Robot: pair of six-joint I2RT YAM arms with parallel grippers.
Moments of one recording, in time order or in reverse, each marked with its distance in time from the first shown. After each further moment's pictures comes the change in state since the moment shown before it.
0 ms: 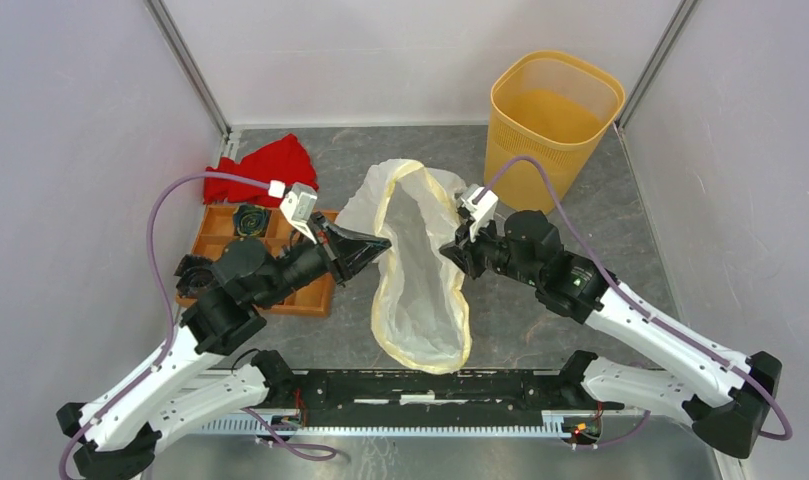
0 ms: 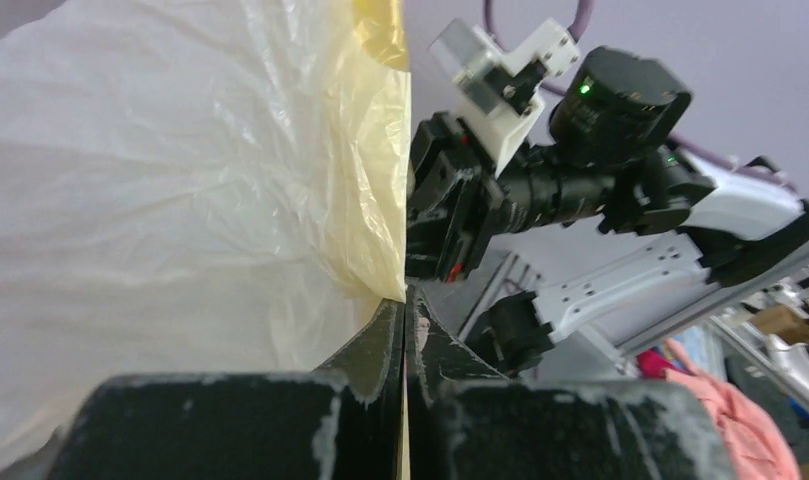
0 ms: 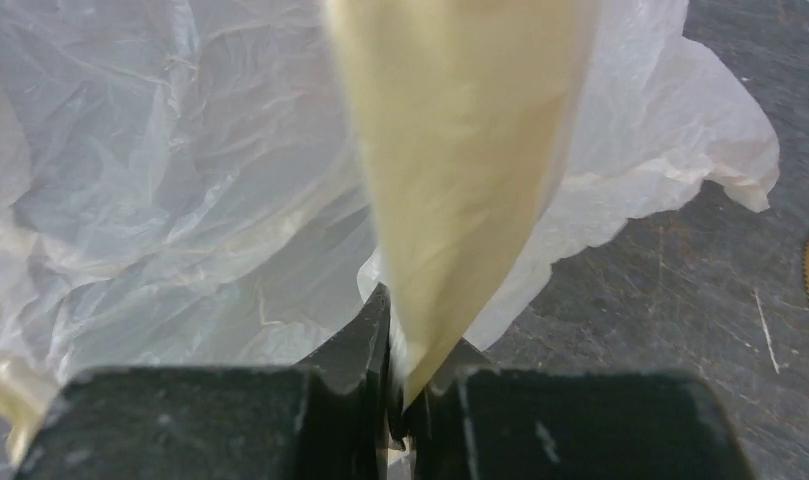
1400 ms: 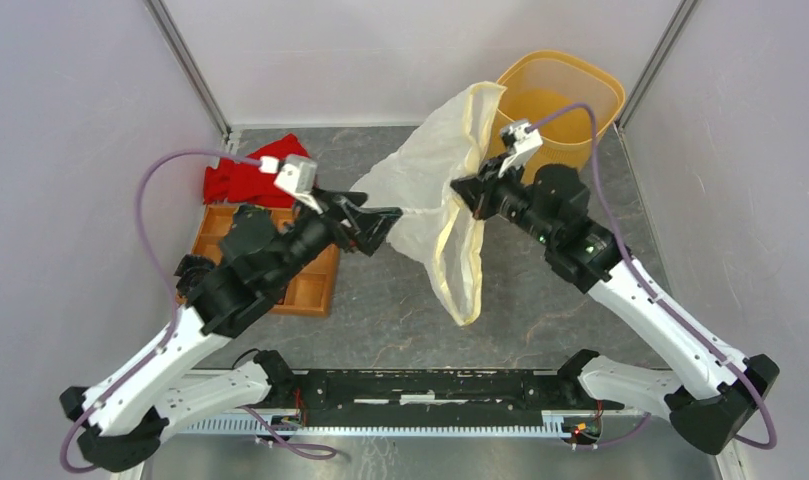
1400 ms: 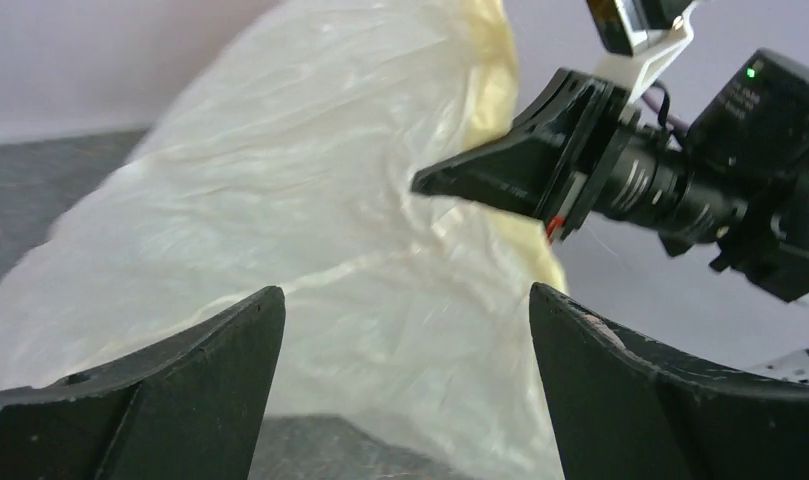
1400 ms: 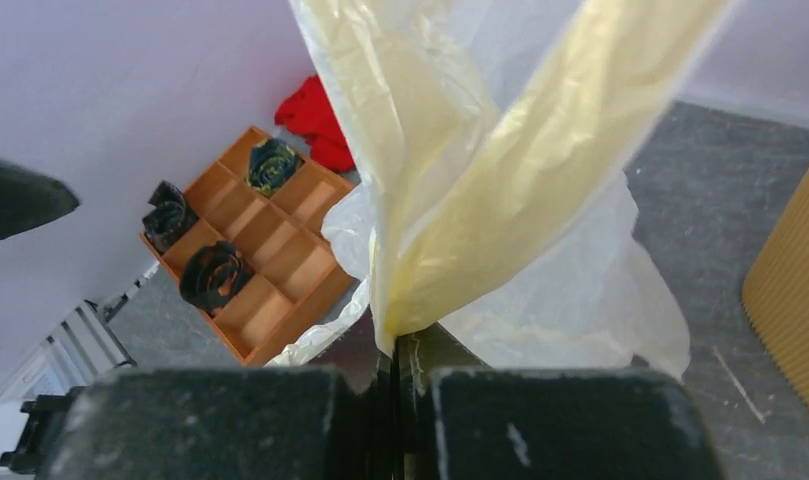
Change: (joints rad) left arm 0.000 0.182 0.152 0.047 -0.198 0.052; right arm -0.139 0.077 0.175 0.133 0.066 0.231
